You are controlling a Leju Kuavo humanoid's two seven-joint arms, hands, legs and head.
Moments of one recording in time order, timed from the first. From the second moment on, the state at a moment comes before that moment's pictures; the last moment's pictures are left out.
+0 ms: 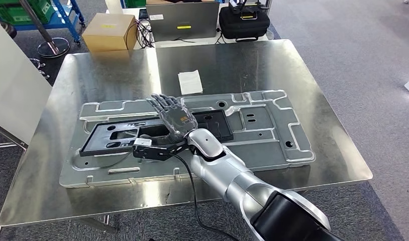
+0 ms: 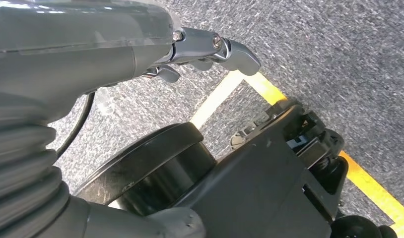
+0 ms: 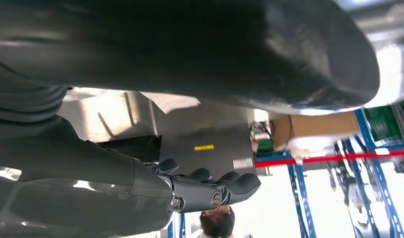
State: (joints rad) left arm -0.20 -0.08 -1.55 -0.13 0.87 0.12 -0.31; right arm -0.92 0.35 0.77 -0.48 0.90 -0.42 -0.09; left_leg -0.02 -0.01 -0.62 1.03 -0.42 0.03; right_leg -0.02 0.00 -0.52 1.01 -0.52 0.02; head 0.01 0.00
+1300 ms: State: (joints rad) left arm -0.18 -0.07 -1.52 -0.13 0.98 0.15 -0.36; right arm -0.78 0.27 0.72 -1.02 0.78 -0.36 -0.15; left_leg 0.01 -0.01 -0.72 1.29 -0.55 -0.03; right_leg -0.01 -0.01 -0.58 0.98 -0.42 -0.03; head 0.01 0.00
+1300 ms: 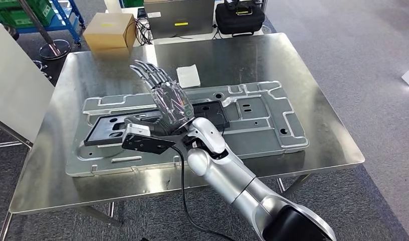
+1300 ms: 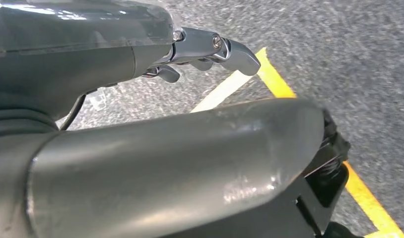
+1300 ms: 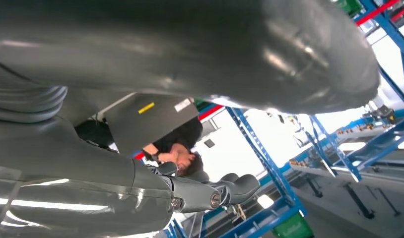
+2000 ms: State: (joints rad) left arm -0.18 -0.07 -1.52 -0.13 0.99 0.15 -0.36; right arm -0.78 0.27 0.74 -1.03 0.79 -0.35 -0.15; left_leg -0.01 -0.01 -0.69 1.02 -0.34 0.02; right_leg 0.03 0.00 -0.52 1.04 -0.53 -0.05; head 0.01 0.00
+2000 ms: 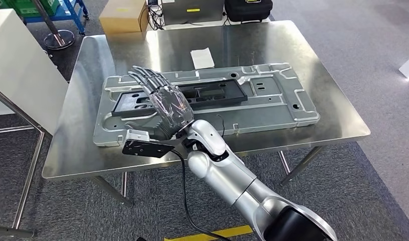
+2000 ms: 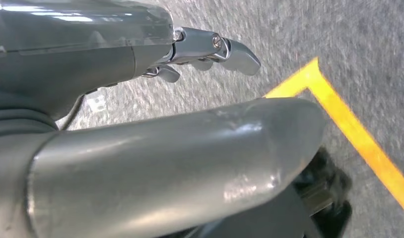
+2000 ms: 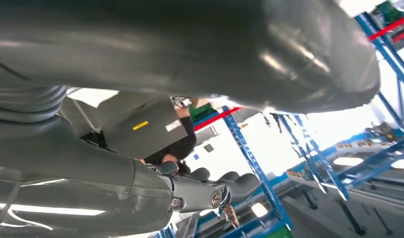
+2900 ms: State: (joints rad) left arm -0.18 -0.06 -1.51 -0.13 1.04 0.22 -0.35; right arm -0.73 0.27 0.81 -1.08 0.74 -0.33 -0.17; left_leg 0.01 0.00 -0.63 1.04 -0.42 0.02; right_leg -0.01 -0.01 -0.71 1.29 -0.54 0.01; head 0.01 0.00
